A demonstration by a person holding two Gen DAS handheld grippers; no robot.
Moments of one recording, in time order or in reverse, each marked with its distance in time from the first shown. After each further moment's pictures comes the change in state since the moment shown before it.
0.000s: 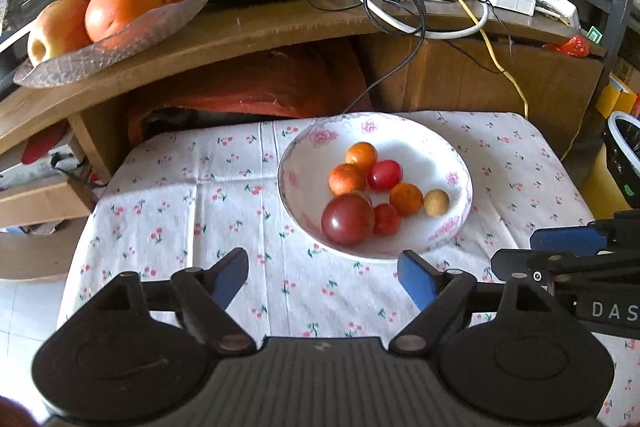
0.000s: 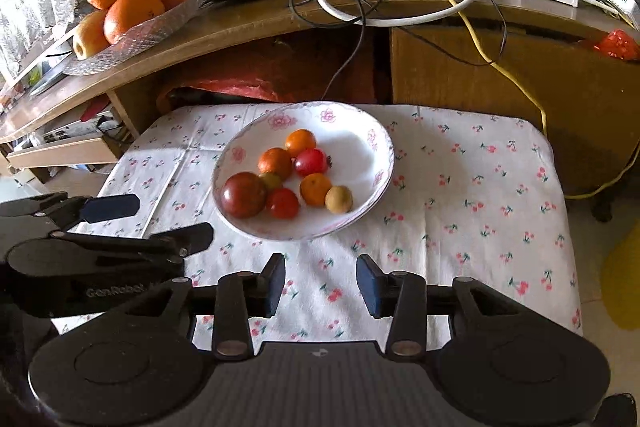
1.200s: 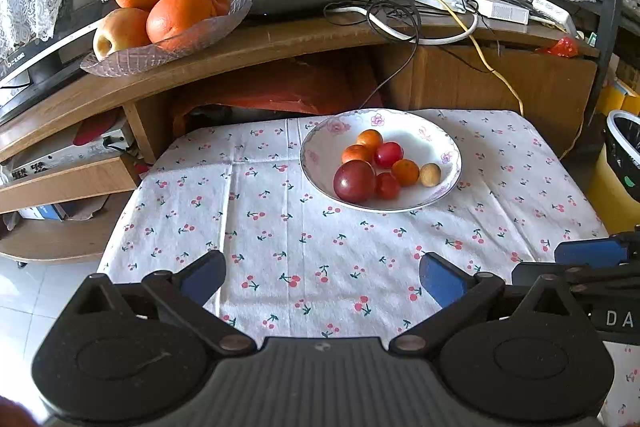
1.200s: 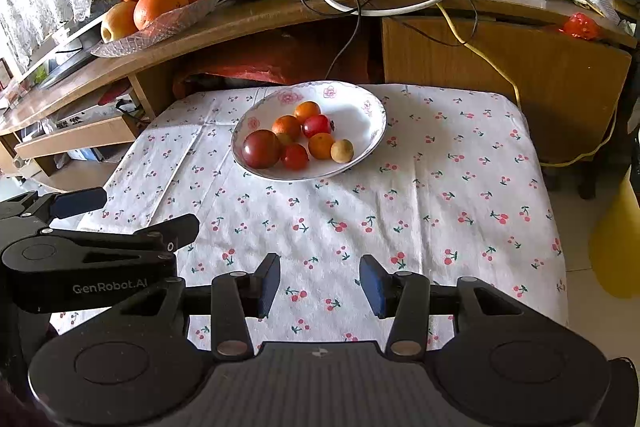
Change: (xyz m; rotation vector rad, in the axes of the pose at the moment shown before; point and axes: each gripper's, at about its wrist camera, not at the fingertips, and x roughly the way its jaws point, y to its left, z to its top) left arm -0.057 -0.012 -0.050 -0.014 -0.082 0.083; right arm -0.044 0.012 -0.054 0.013 -0.030 -0.028
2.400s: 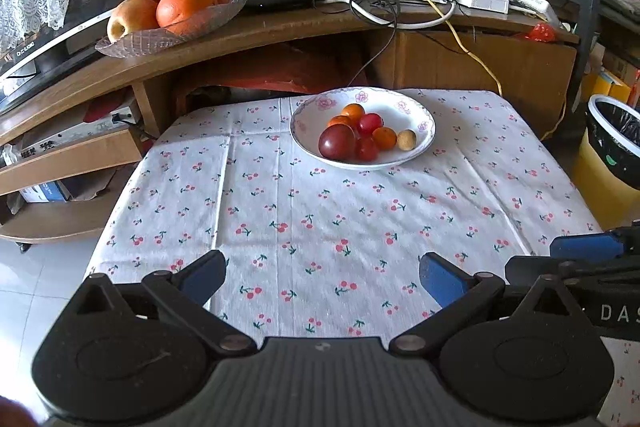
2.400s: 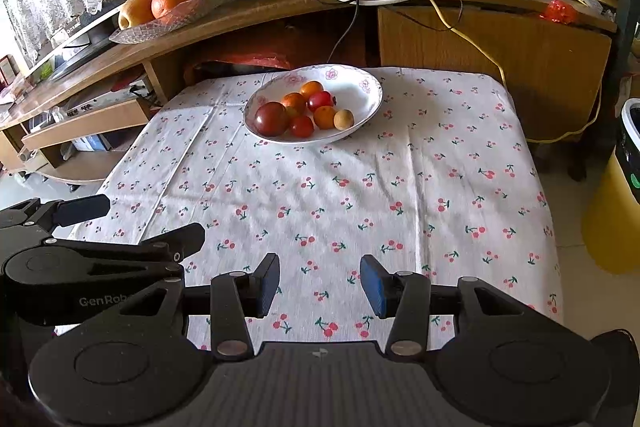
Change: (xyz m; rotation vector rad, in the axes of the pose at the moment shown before) left arm -0.037 -0.010 -0.039 0.004 0.009 -0.010; right arm -0.032 0.009 -0.042 0.015 -0.008 -0.007
